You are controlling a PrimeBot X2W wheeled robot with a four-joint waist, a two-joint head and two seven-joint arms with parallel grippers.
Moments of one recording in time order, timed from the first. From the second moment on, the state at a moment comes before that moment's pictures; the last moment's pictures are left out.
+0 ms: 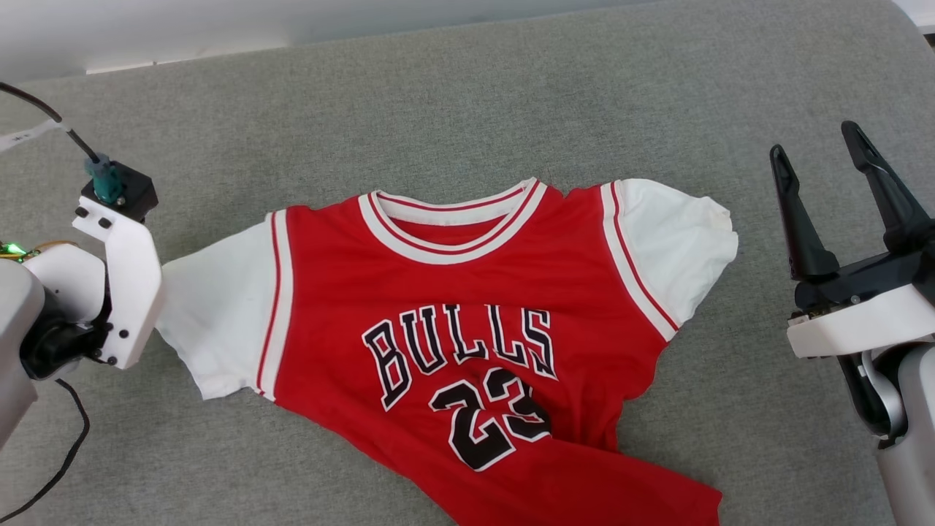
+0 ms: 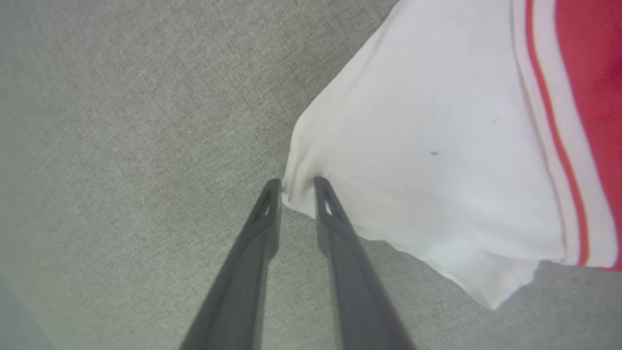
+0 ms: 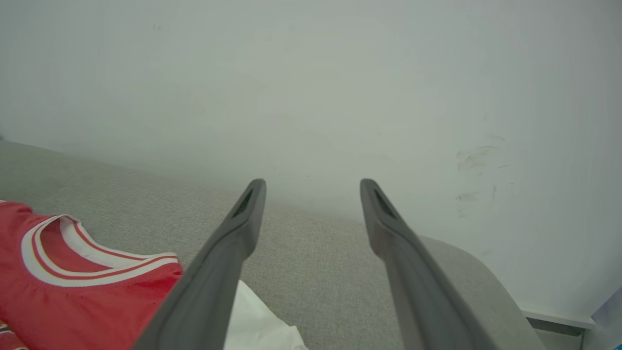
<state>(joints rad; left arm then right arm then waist) -0.86 0.88 -0.89 0.39 -0.85 -0.11 0.72 -0.39 -0.32 0.12 0.12 0.18 0.13 -0.26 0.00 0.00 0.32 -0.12</state>
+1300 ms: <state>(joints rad) -0.87 0.94 -0.86 0.31 -0.96 -0.12 0.72 -0.62 -0.57 0.22 0.10 0.25 0.13 -0.06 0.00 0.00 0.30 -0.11</state>
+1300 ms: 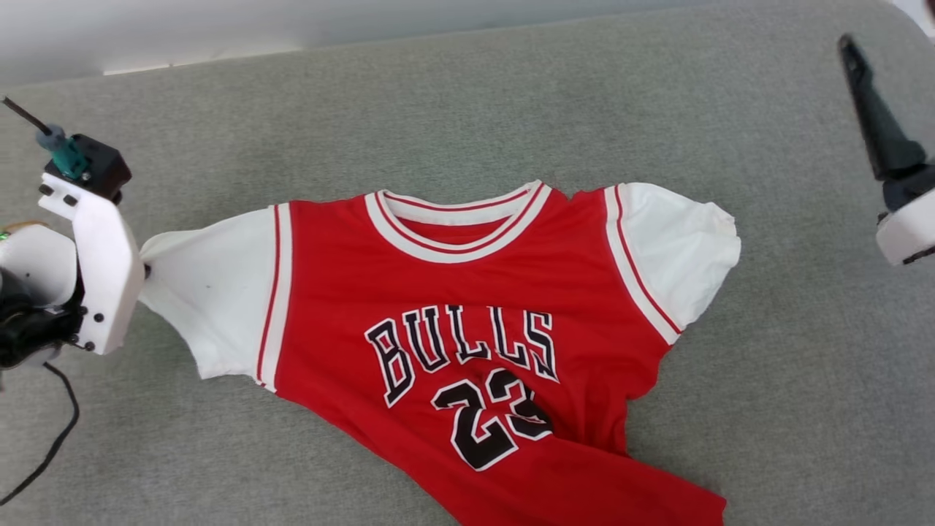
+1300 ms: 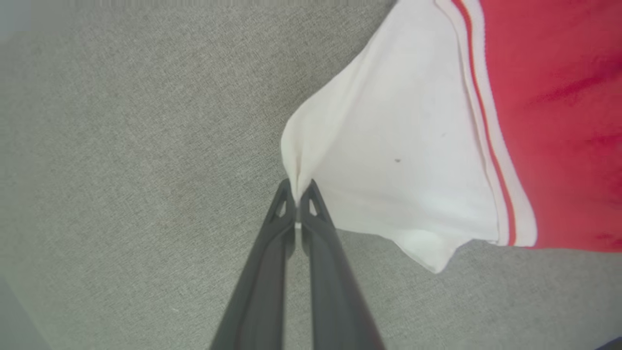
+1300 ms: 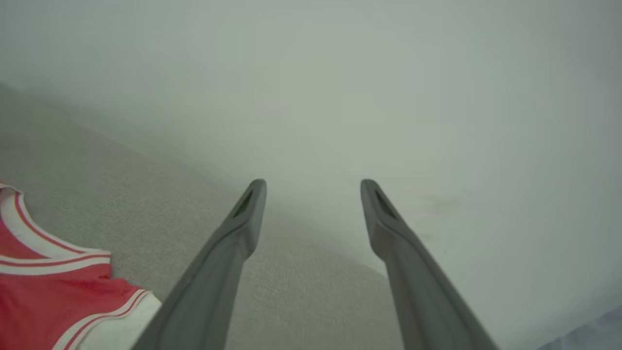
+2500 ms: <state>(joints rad) -0.97 0.84 -0.92 0.22 -0.85 -0.13 0.58 -0.93 -0.69 0.82 0.46 0.90 0.13 0.75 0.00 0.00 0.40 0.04</state>
